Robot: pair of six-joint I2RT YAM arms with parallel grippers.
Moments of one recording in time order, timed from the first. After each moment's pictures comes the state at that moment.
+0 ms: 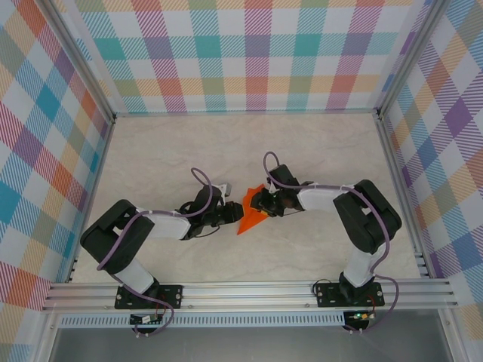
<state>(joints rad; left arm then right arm) -0.67 1.61 0.56 0.41 0.26 -0.79 0.60 1.77 0.87 -0.11 -0.42 0.91</state>
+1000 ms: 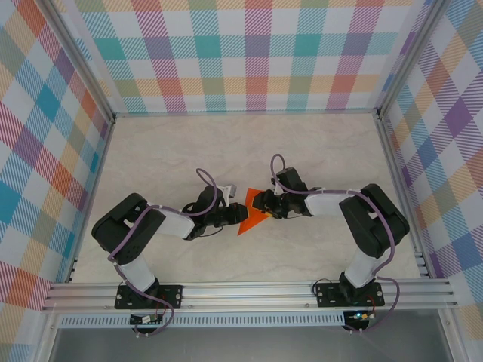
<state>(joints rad) -0.67 1.71 0.56 0.55 0.36 -0.79 0.57 1.72 0.78 0.02 -0.49 0.88</state>
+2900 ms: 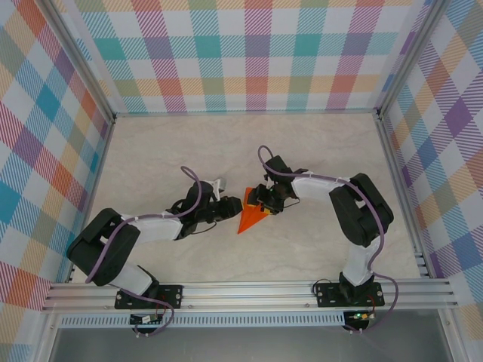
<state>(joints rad) -0.62 1.50 0.54 0.39 0.37 -0.89 0.59 1.86 1.08 -0.40 -0.41 0.84</state>
